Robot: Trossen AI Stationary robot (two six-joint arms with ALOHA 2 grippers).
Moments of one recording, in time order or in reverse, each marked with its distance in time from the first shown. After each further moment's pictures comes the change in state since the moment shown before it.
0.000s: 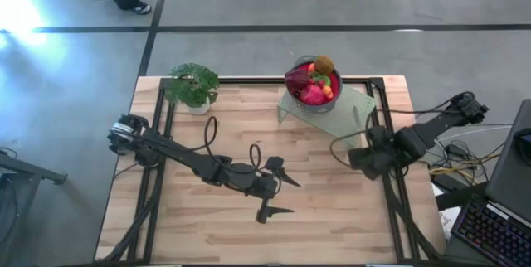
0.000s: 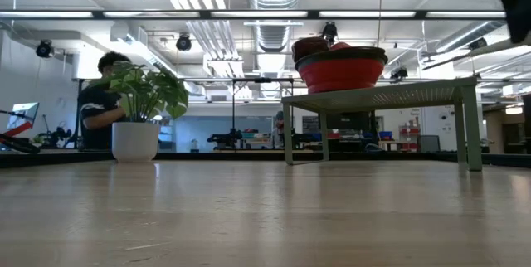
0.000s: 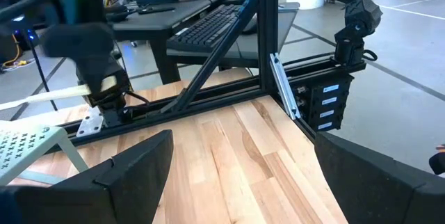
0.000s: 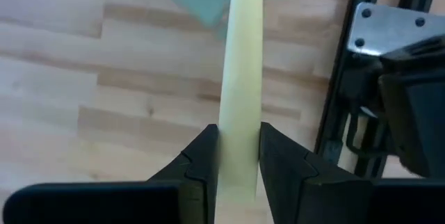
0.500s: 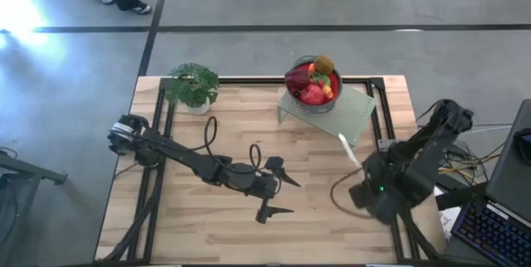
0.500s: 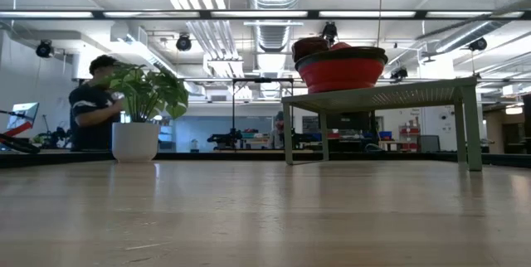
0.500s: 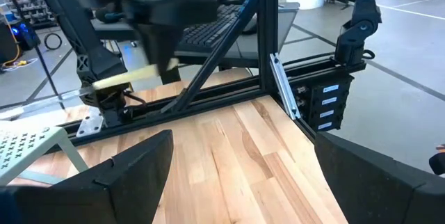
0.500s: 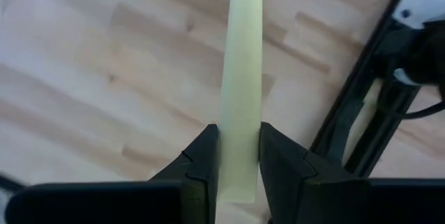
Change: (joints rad) left arm 0.000 0.000 0.000 0.000 0.000 0.000; right arm 0.322 0.305 0.269 -0.020 -0.012 0.037
